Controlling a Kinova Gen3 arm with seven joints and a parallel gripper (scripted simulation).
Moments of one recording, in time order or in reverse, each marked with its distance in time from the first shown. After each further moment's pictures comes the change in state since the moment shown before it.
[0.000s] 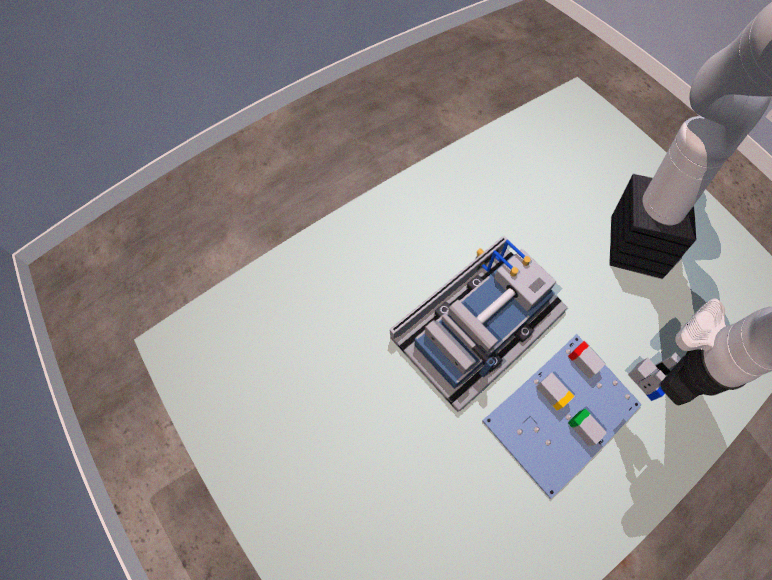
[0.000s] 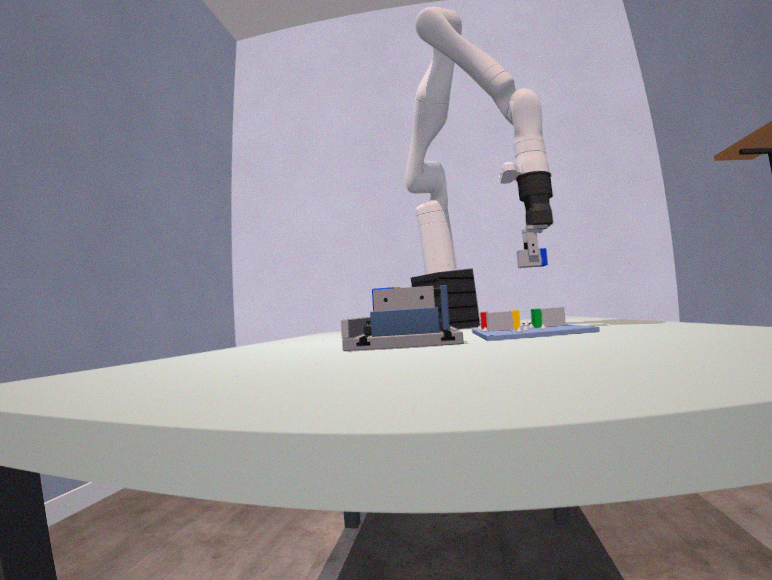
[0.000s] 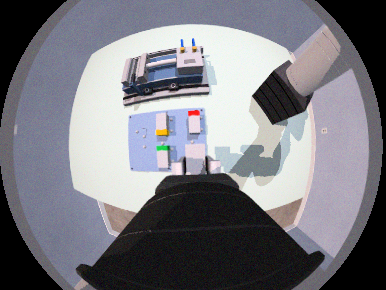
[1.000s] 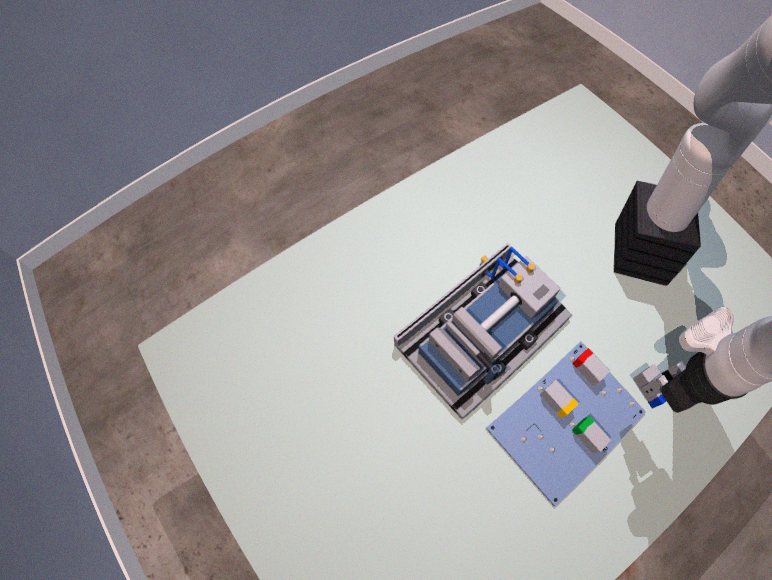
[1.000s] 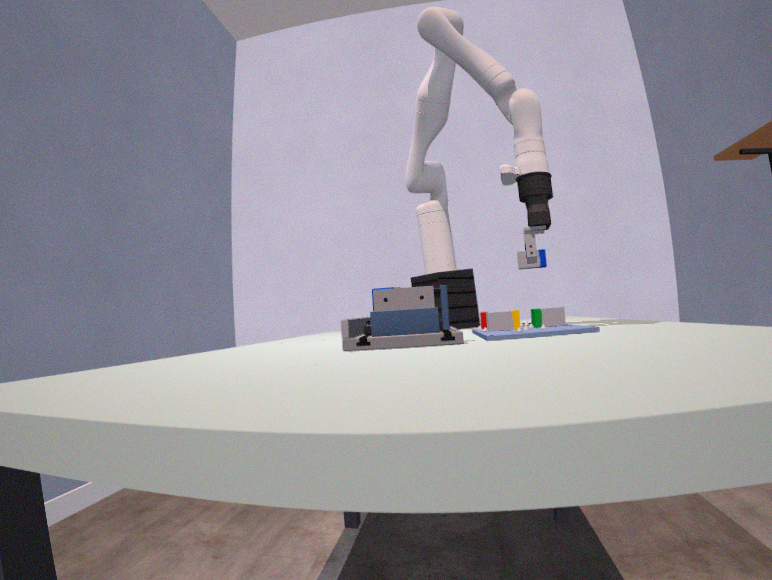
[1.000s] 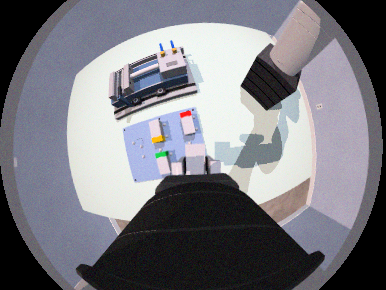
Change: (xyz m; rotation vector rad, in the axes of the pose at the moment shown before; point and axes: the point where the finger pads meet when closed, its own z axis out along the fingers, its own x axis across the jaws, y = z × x) arm 0.001 -0.001 0.003 0.000 0.002 0.186
